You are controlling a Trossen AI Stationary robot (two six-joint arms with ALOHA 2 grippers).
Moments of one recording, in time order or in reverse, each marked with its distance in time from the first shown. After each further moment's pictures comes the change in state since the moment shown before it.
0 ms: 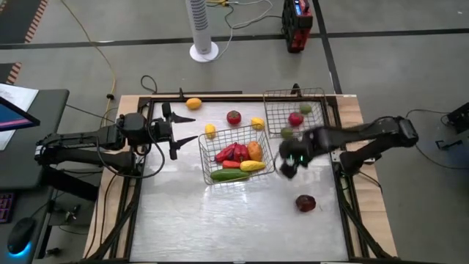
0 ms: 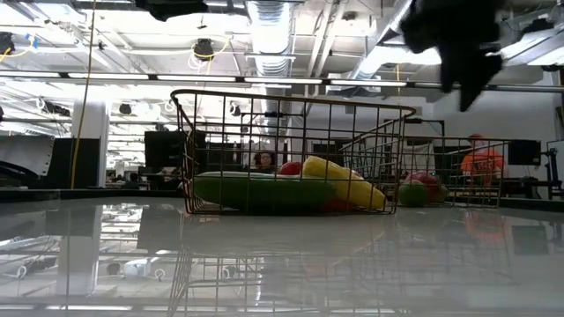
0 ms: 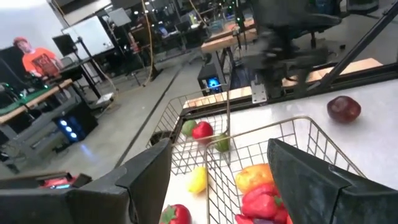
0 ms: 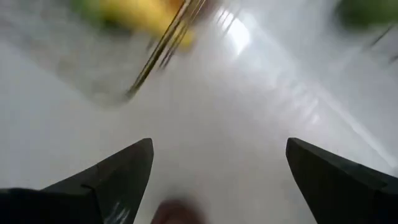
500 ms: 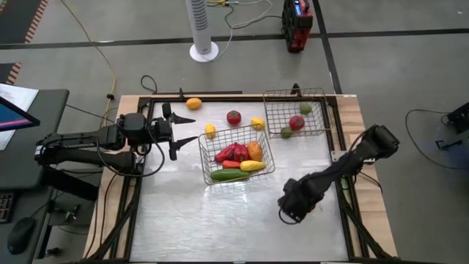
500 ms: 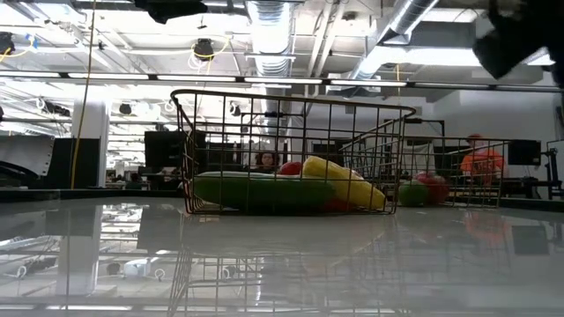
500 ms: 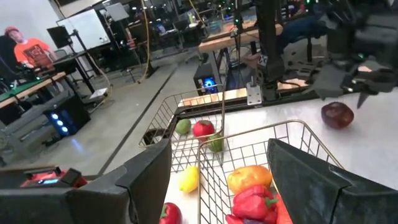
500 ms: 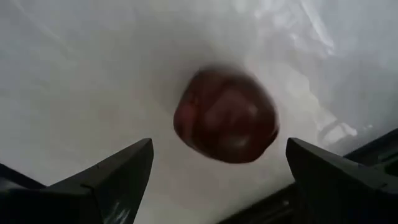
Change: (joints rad) left arm 0.000 0.000 0.000 -0.005 0.011 -0.051; right arm 0.427 0.303 -0.001 -0.021 -0.233 0.331
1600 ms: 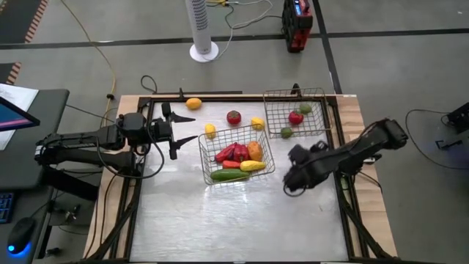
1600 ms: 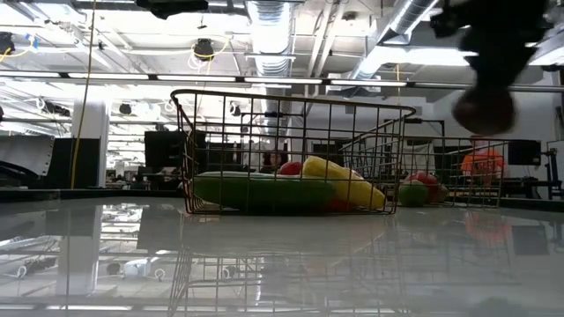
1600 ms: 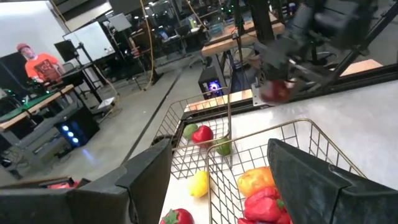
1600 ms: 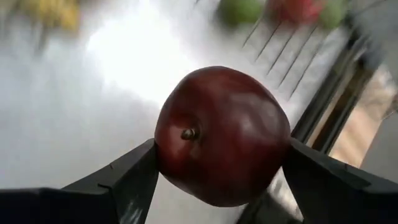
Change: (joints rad) left arm 0.000 0.000 0.000 0.019 -0.007 0.071; right arm -0.144 -0.143 0.038 -0.342 0.651 0.019
